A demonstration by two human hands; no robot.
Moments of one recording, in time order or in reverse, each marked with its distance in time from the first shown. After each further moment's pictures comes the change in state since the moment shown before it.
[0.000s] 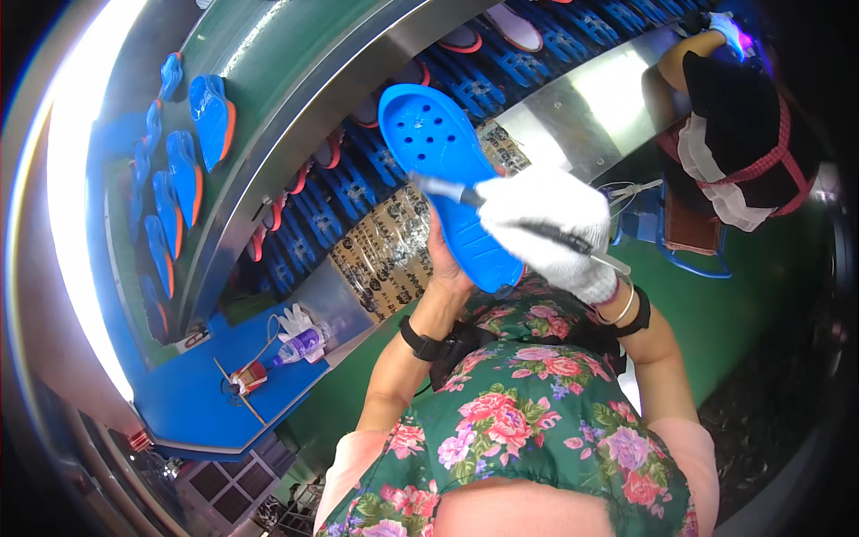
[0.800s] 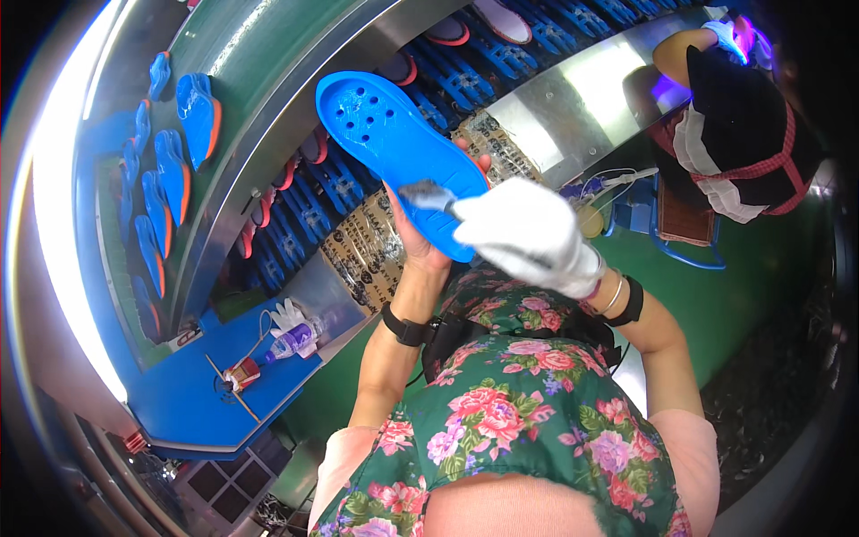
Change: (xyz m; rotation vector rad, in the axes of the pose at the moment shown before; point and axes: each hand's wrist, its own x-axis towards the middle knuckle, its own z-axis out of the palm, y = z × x) left_hand 0.018 0.021 0.000 -0.258 -0.026 0.047; right_hand -0.027 0.023 0.013 -0.058 -0.152 -0.132
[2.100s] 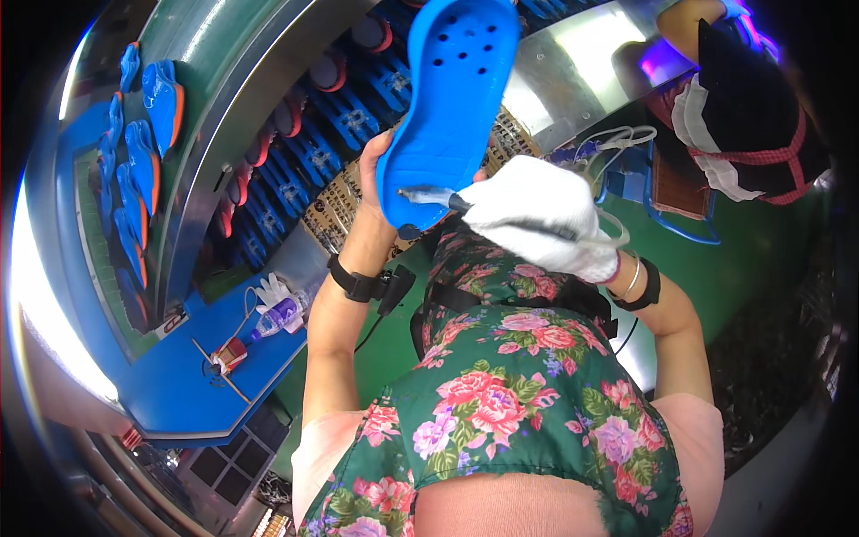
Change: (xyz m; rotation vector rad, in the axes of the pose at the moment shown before) left_hand 0.015 0.040 -0.002 0.188 -0.074 -0.413; right_hand -0.008 -0.005 -0.022 0.187 -0.070 0.164
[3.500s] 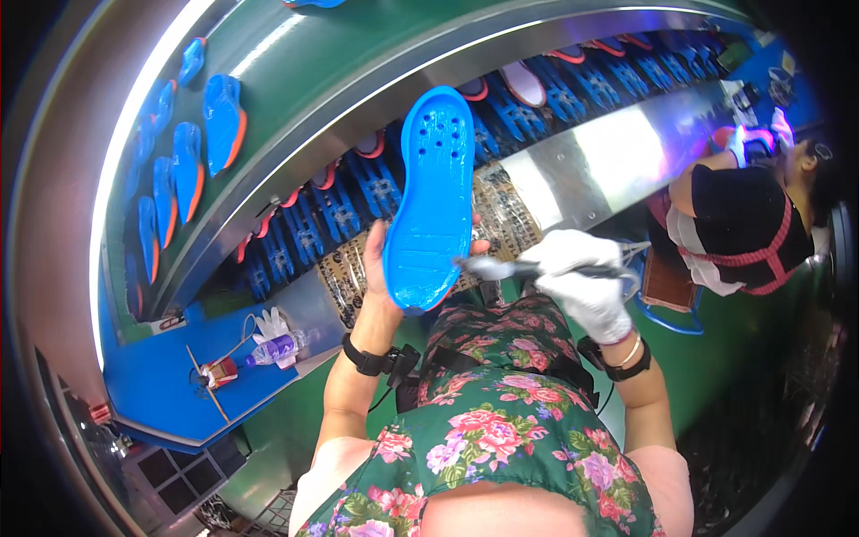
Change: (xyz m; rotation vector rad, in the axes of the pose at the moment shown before) left_hand -0.045 0.017 0.023 -0.055 -0.072 0.228; right_hand 0.023 -0.014 -0.022 0.560 0.171 0.321
